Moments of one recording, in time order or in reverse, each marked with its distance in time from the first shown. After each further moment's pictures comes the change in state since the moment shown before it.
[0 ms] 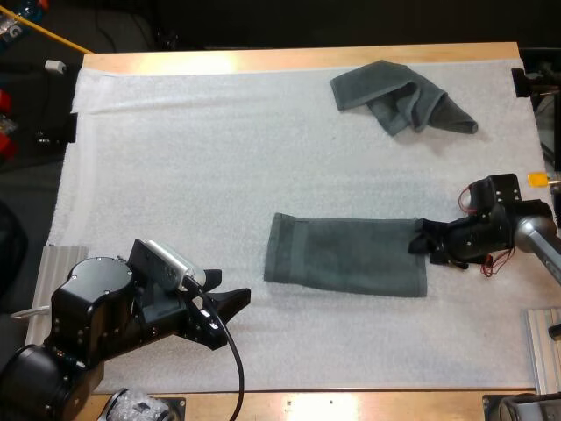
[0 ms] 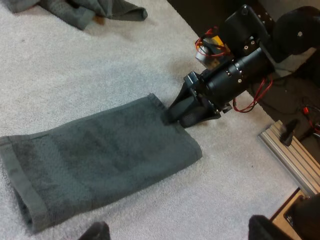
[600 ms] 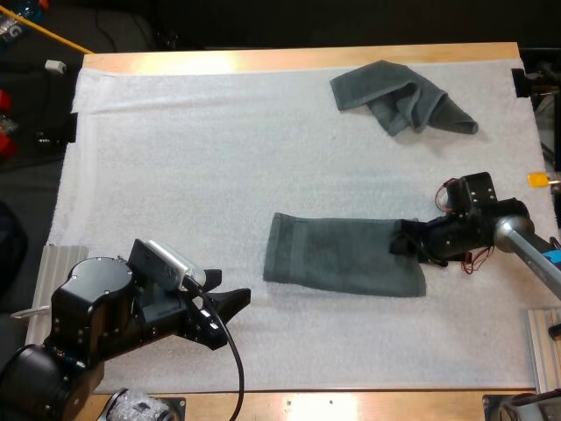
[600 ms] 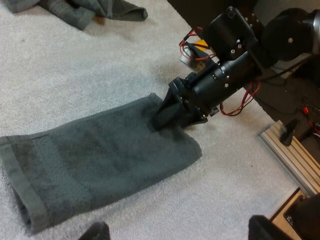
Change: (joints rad) left arm 0.000 0.000 0.000 0.000 0.000 0.000; right arm 0.122 0.032 -0.014 -0.058 0.007 0.067
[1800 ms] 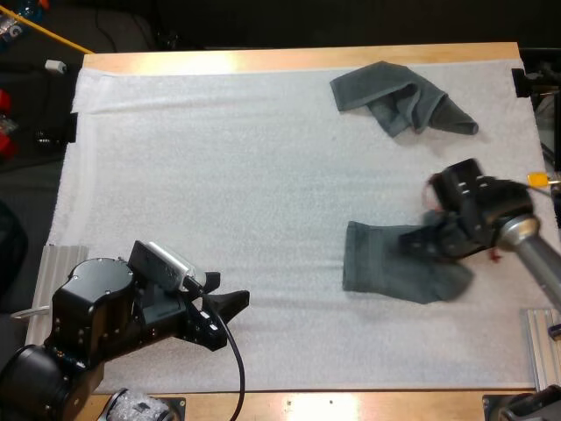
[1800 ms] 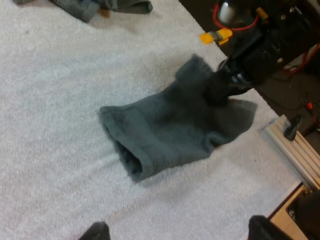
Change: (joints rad) left arm 0.000 0.000 0.000 0.029 -0.006 0.000; right arm 0.198 -0.224 -0.197 0.463 0.490 -0.106
